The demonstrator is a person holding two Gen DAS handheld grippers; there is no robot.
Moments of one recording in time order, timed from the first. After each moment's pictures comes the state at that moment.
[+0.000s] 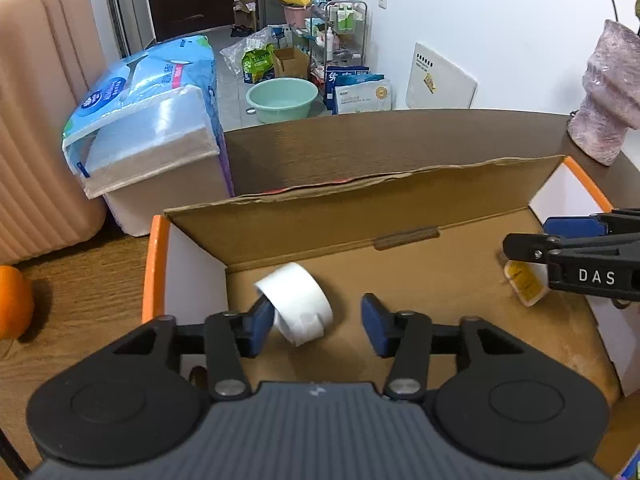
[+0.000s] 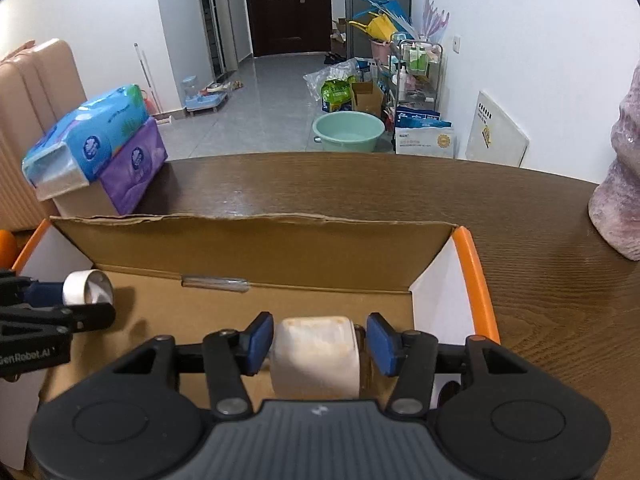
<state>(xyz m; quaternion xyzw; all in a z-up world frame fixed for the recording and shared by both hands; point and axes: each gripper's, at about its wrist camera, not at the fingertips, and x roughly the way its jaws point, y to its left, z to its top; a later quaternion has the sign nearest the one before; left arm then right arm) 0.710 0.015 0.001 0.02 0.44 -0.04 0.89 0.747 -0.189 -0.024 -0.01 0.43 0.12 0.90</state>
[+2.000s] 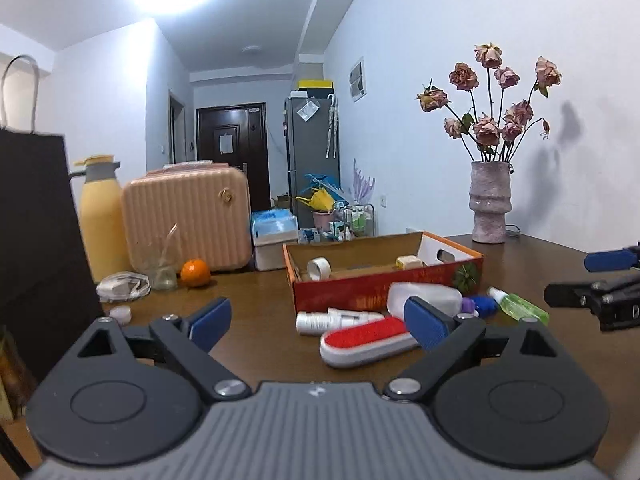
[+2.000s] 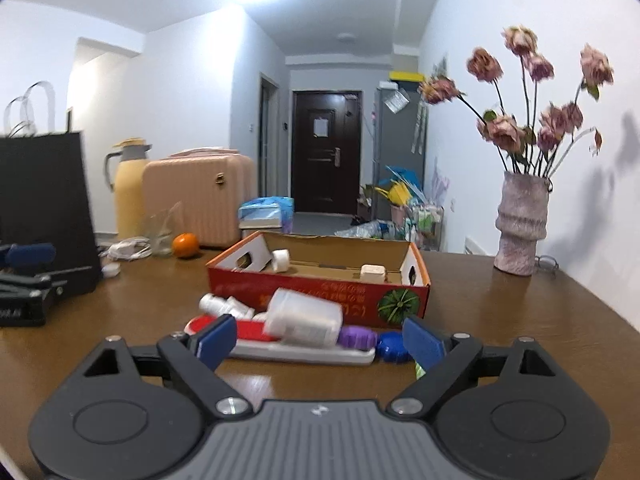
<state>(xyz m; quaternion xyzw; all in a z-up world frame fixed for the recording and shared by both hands) 0.206 0.015 0.044 0.03 0.11 -0.01 0.99 0.252 -0.233 0.031 -0.03 0.15 0.16 0.97</state>
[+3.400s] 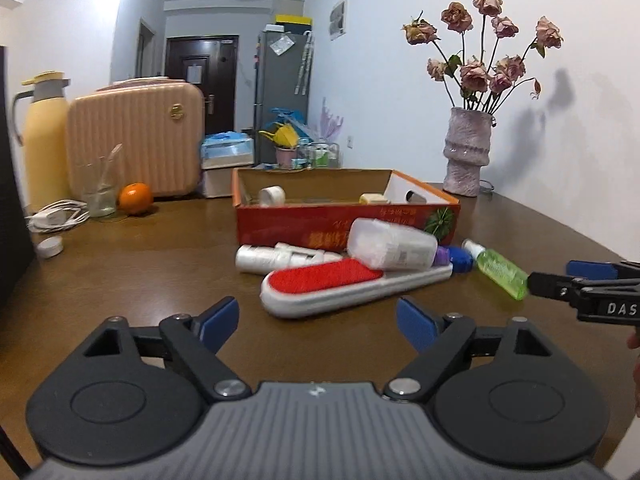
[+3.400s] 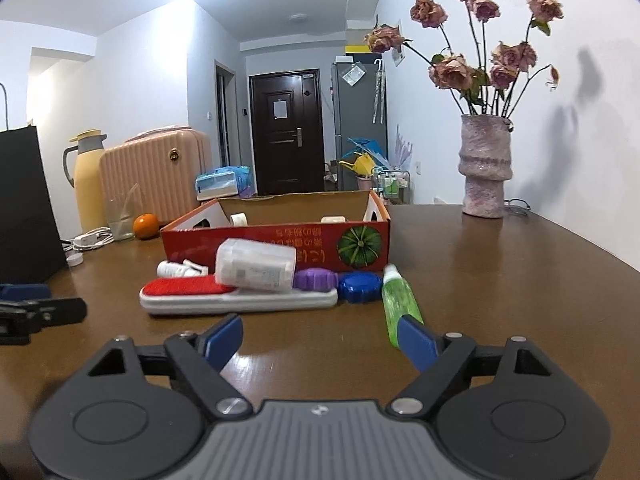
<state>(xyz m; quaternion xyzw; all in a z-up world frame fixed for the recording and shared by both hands) 0.284 0.004 0.008 -0.01 0.21 -0.07 0.98 0.295 -0.261 -0.016 0.02 0.20 0.11 0.97</state>
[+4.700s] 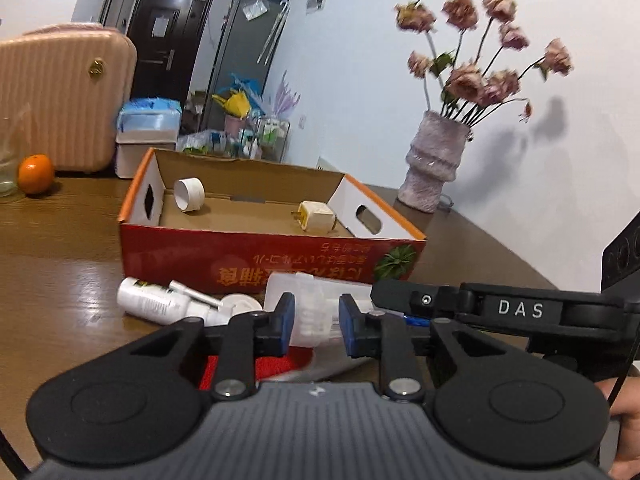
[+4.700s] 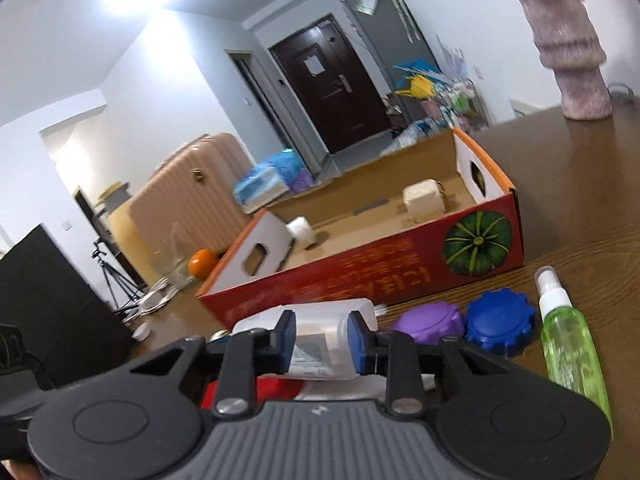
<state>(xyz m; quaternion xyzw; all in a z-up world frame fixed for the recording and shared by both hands) 0.388 -0.022 0.016 -0.10 0.25 -0.15 0.95 0.436 -0.236 -0.014 0.20 0.28 0.25 0.91</state>
